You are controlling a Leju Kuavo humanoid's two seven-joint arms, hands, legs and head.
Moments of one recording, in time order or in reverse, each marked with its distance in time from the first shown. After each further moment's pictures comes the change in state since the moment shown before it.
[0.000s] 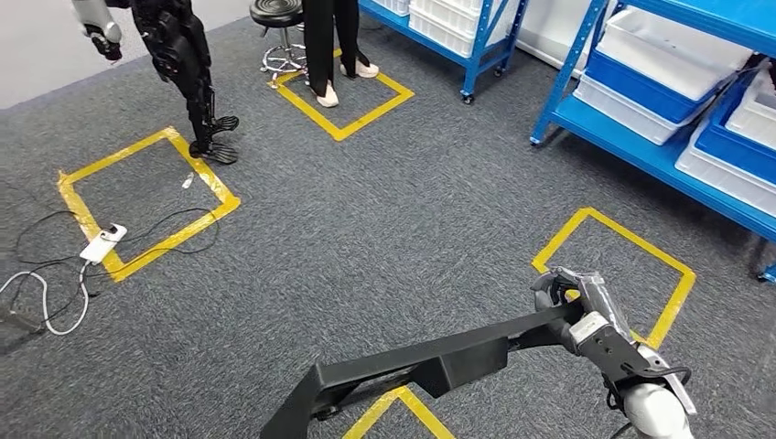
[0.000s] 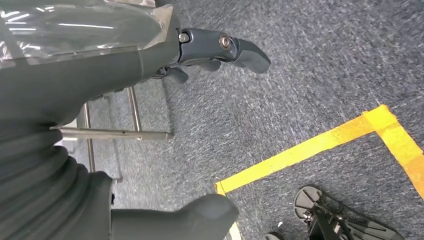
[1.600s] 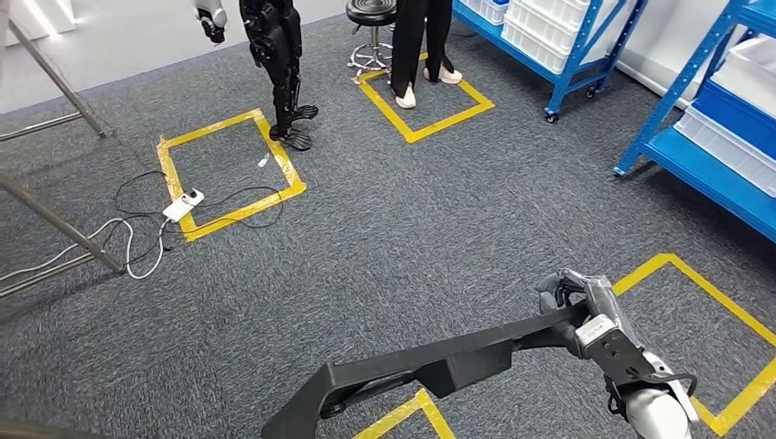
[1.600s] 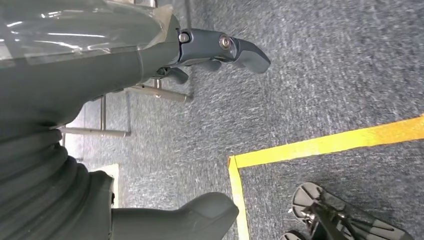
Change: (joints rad) left arm 0.002 -0.010 0.008 -0.012 -0.037 0.008 0.019; right arm 0.036 0.044 -0.068 -0.028 0.014 0.020 -0.009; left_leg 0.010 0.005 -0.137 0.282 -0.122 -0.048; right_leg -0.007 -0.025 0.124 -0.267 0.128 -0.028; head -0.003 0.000
